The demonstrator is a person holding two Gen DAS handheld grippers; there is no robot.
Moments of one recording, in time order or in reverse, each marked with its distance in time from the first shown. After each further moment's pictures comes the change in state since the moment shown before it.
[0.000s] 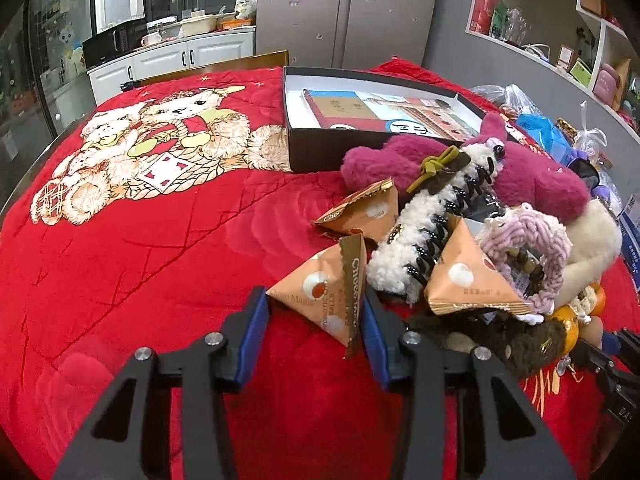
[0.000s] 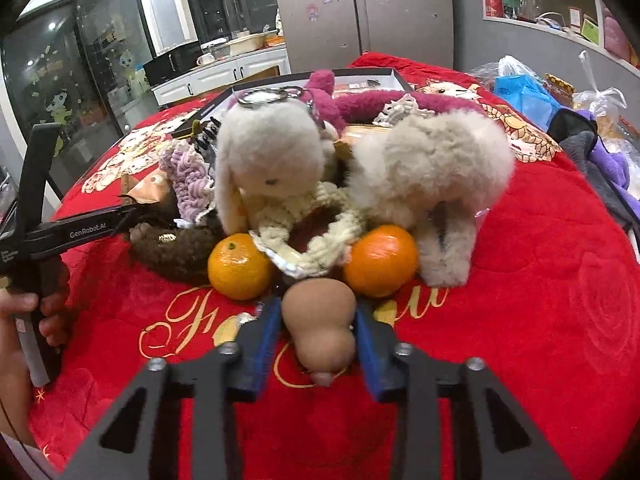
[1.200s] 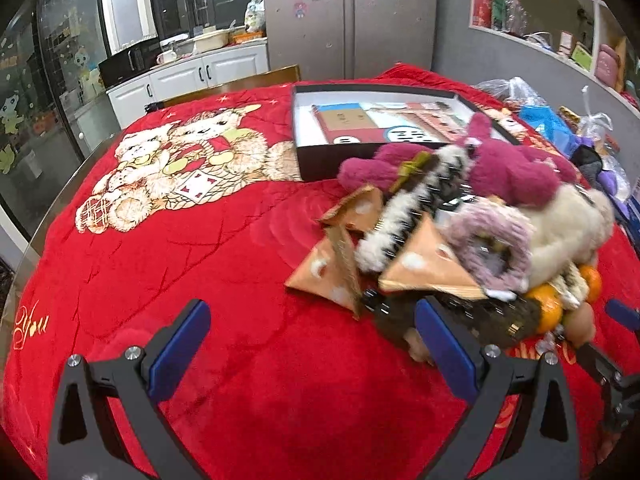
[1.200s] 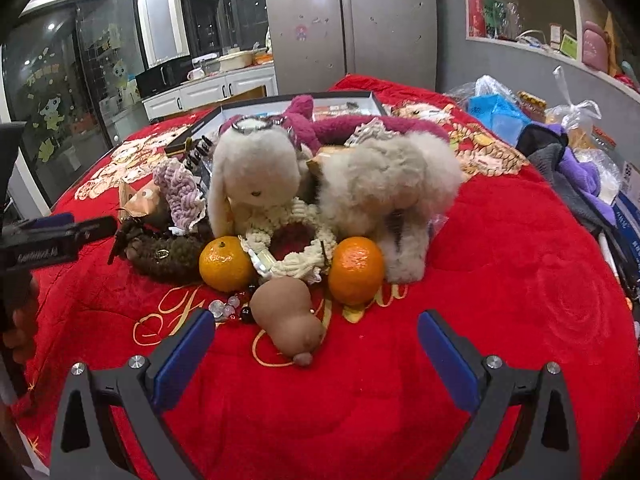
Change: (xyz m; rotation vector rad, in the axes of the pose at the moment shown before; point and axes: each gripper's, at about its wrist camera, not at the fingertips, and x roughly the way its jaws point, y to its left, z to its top) left arm -0.040 -0.021 -0.002 0.041 -0.007 0.125; right arm -0.022 -0.012 -0.010 -0.010 -0.065 -0.069
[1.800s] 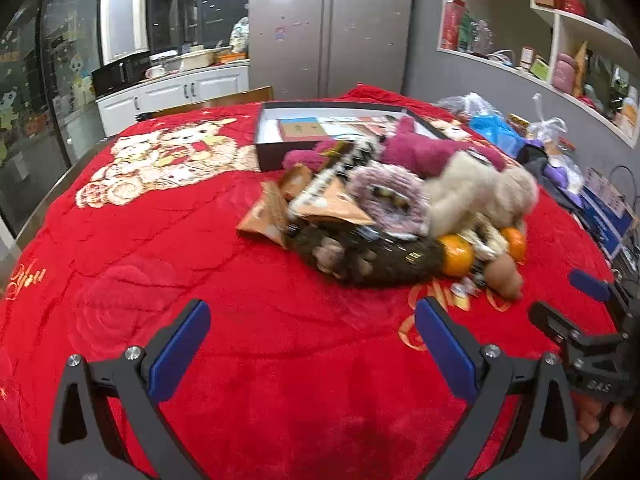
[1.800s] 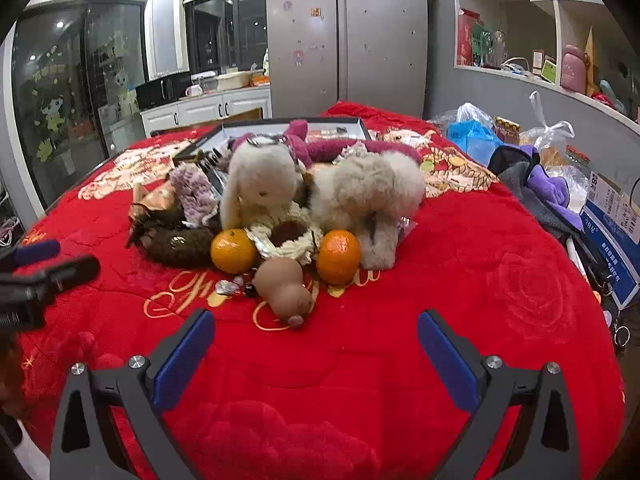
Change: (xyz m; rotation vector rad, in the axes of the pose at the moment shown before) left arm -0.073 -0.039 -0.062 -0.011 -0.109 -0.081; right arm -0.038 0.002 -0.023 -0.034 -0.096 -0.060
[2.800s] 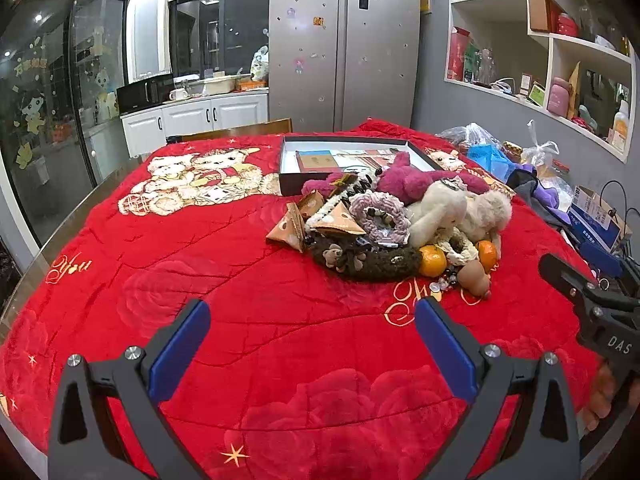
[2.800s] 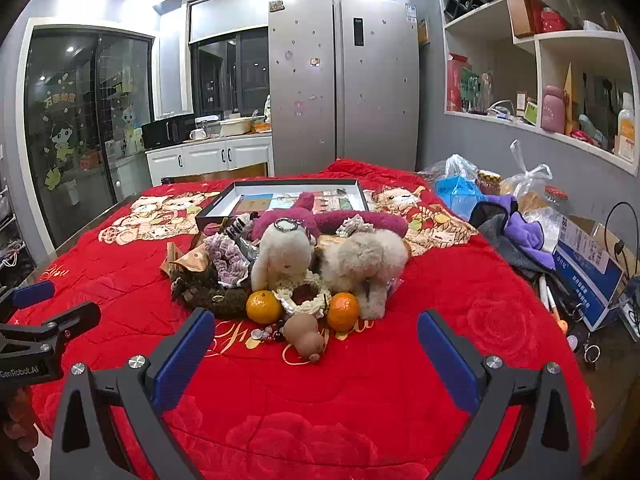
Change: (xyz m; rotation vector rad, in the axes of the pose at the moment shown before) left arm -0.082 -0.005 -0.025 -0.028 -0.112 0.037; right arm -0.073 0.011 0.019 0.010 -0.172 -0.005
